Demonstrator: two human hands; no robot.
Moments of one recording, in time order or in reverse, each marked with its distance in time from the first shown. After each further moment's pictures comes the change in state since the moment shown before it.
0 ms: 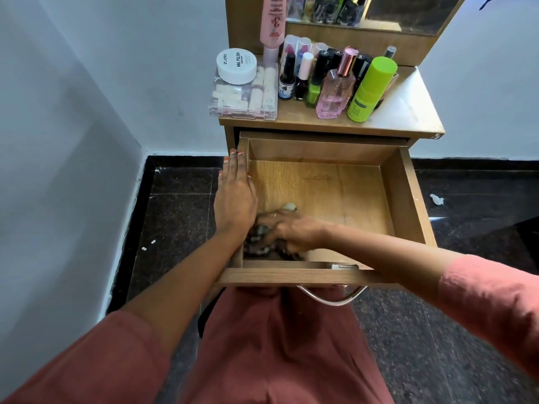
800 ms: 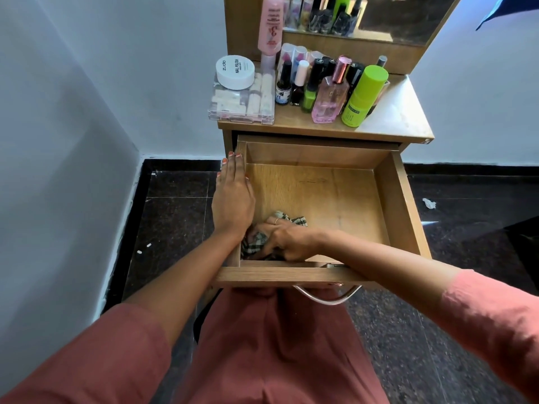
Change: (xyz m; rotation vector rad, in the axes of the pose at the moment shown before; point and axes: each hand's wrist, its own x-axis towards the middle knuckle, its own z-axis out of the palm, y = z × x) left_hand 0.001 -0.001 0.000 0.005 0.024 0.030; right_hand -0.001 -0.019 -0.006 0.127 -0.106 0.087
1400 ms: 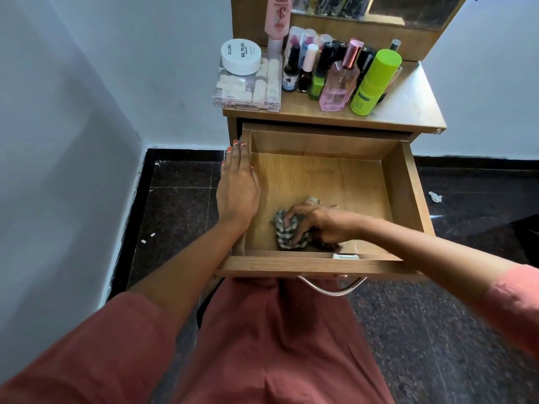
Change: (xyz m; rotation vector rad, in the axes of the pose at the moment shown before) left_hand 0.001 0.000 0.000 0.000 -0.017 -0.015; right_hand -0.045 0.033 -0.006 0.143 0.059 0.092
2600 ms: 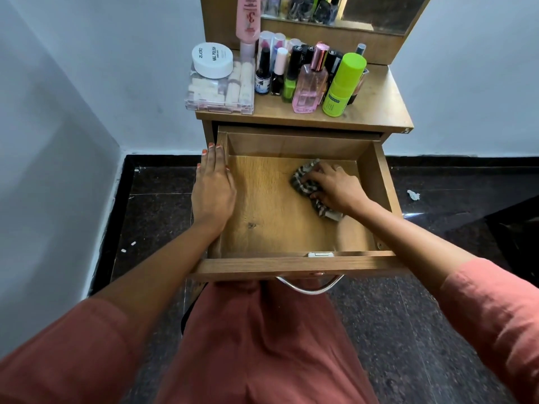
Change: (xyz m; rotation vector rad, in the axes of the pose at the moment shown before) left_hand 0.001 -0.002 0.001 0.006 0.009 0.013; right_hand -0.028 0.036 -0.029 -0.315 0.338 0.586
